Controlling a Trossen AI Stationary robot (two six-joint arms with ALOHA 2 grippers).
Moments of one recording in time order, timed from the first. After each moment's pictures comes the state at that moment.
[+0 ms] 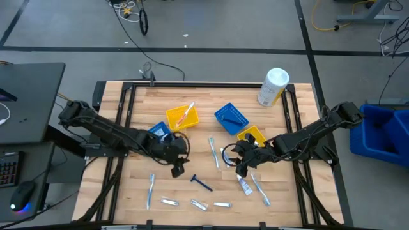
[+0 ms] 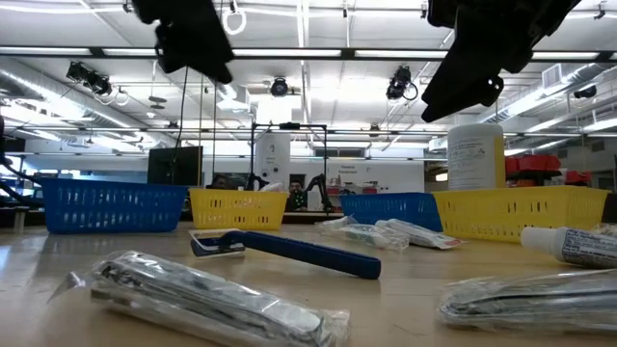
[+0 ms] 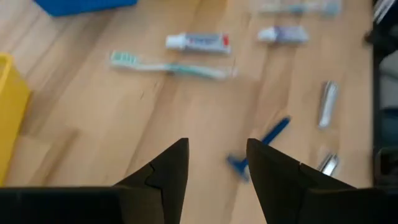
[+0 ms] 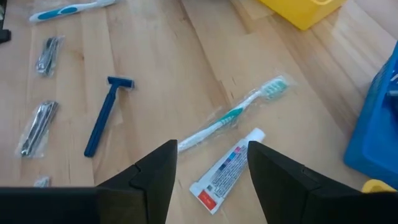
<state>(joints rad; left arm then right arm) -0.37 1.41 1.05 -0.51 -0.31 -0.64 0.41 1.37 0.85 -0.33 0.41 0.60</state>
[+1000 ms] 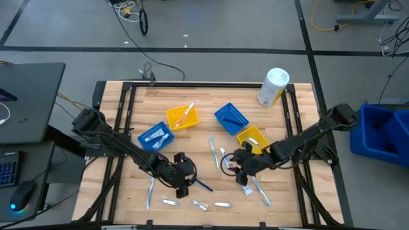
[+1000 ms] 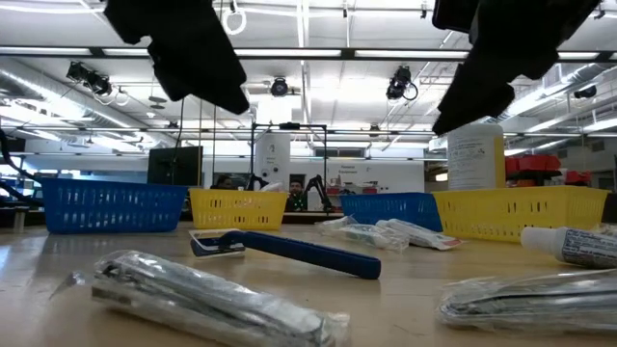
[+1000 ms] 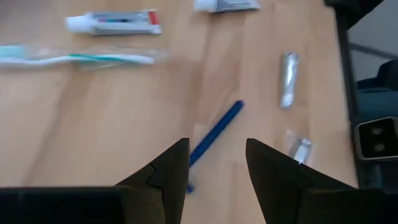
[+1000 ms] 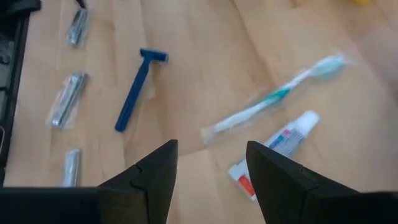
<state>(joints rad) -0.53 1.65 1.05 -0.22 -0.32 -0.62 0.48 1.45 0.85 -0.26 0.35 0.63</state>
